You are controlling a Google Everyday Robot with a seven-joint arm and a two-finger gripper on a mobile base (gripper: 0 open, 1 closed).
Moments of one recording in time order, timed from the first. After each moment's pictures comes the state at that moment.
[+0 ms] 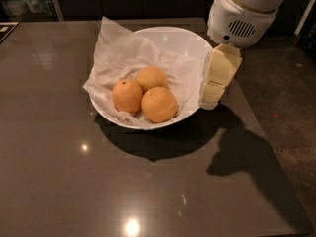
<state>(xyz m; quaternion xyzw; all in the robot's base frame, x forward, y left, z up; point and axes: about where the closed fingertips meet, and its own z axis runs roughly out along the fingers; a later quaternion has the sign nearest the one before) 0.489 -0.101 0.974 -0.62 0.77 -0.01 0.15</state>
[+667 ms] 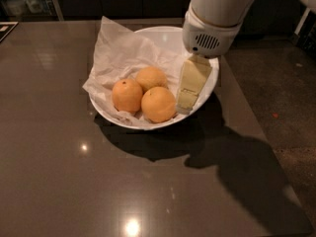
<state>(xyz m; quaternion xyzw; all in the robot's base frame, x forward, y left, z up) 0.499 -0.074 0.952 -0.60 0.79 -0.03 0.14</state>
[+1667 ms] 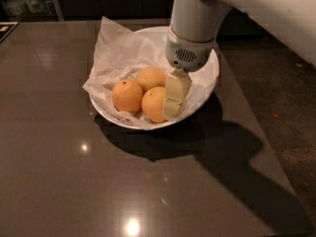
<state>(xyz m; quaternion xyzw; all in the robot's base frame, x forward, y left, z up) 0.506 -0.046 0.907 -0.60 0.80 0.00 0.08</state>
